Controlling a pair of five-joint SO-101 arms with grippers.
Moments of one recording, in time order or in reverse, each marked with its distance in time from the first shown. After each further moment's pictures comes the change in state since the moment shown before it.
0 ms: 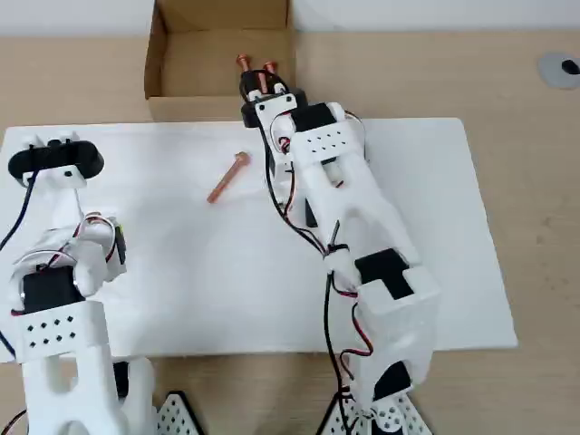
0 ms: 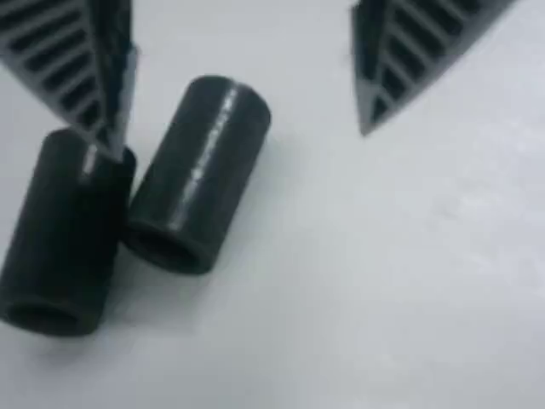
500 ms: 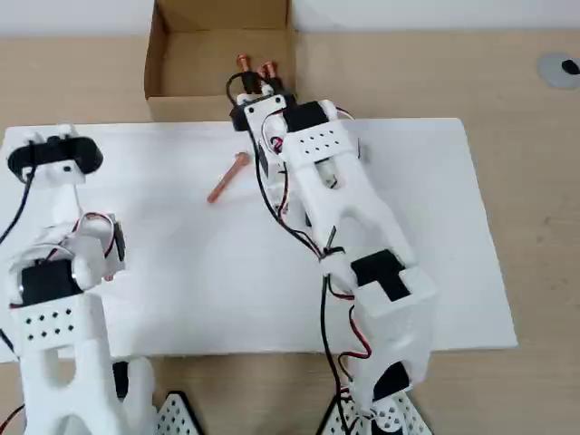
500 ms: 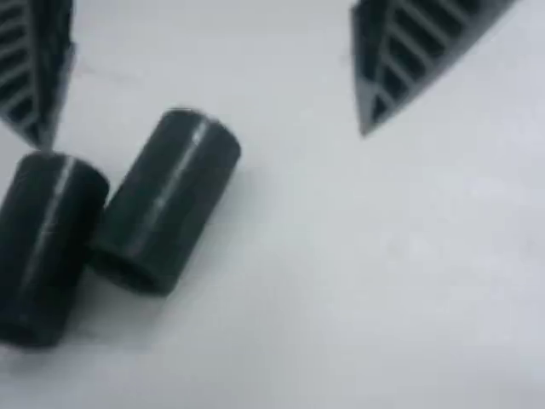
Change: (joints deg) left arm -0.1 1.8 -1.3 0.4 0.0; right arm -1.8 0.0 -2.4 2.7 1.2
